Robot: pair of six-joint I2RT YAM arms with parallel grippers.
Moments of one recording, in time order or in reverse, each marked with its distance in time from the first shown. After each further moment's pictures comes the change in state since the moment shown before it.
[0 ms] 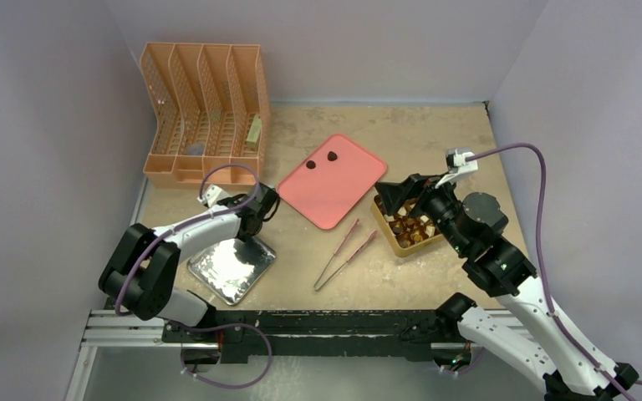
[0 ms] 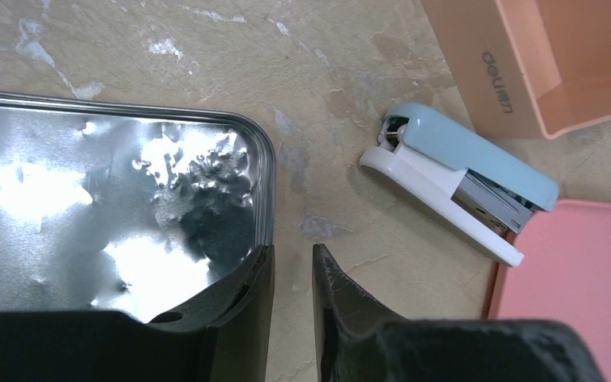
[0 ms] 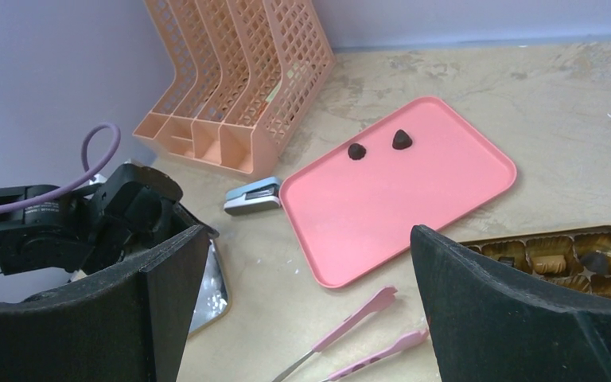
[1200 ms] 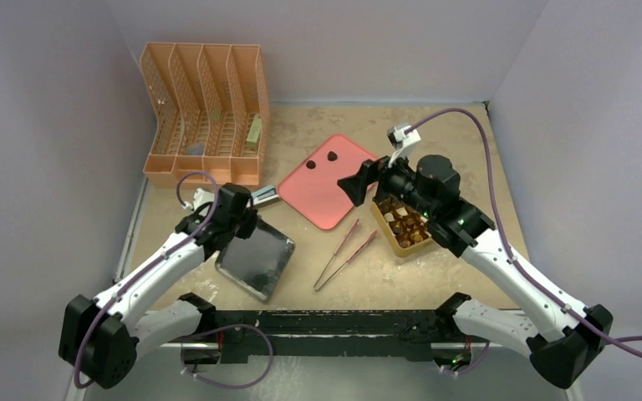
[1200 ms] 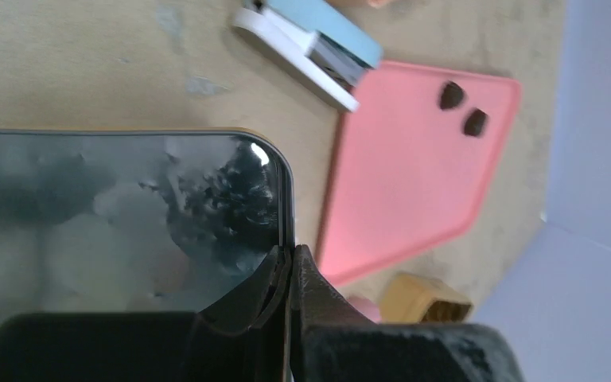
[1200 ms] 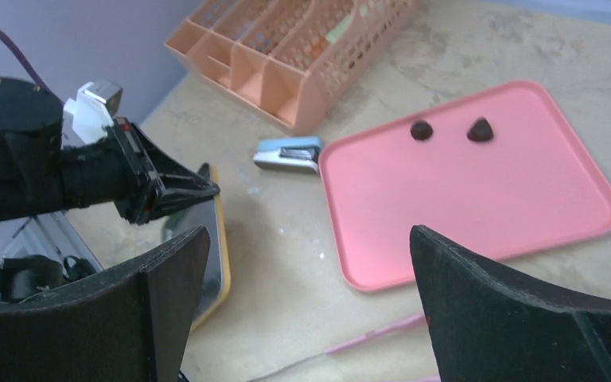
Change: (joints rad) left arm 0.048 -0.384 -0.065 -0.002 0.327 -0.031; right arm 0.000 0.320 0.085 0.108 -0.249 -0.096
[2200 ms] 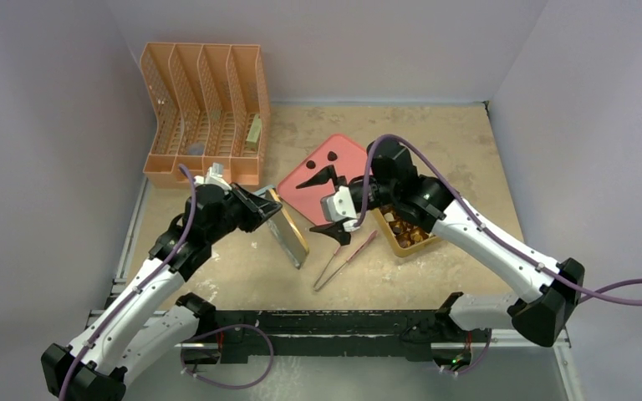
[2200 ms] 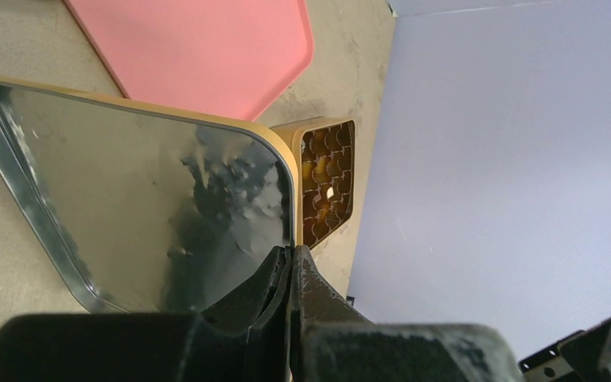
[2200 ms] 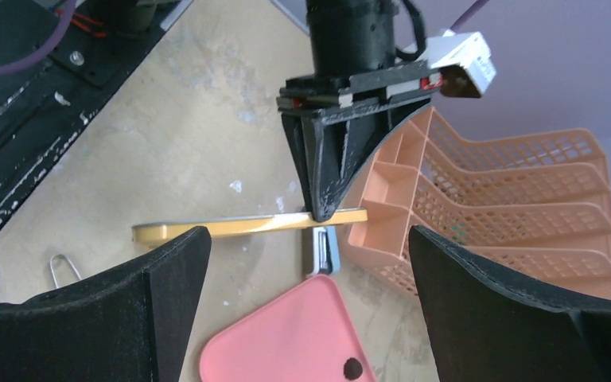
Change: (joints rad) left arm 0.000 -0.286 -0.003 0.248 0.420 0.318; right arm 0.156 0.290 0.313 -0.226 -0.771 -1.304
